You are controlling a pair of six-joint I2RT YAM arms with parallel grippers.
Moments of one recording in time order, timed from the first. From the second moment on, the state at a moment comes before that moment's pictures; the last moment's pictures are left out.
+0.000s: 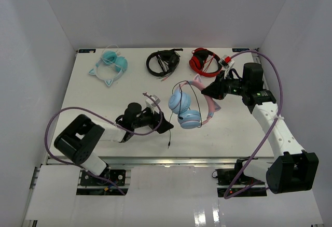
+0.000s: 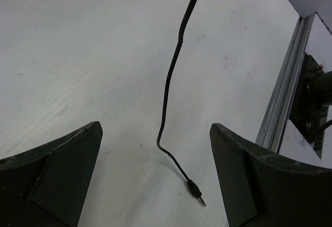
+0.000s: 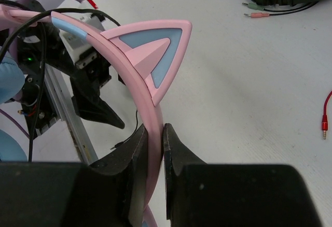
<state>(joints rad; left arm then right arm) -0.61 1.52 0.43 0.77 0.51 -0.35 0.15 1.18 1.02 -0.32 -0.92 -0.02</state>
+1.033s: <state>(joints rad) -1.13 1.52 0.57 0.75 -0.10 -0.43 0.25 1.24 0.97 -0.24 -0.02 0.39</state>
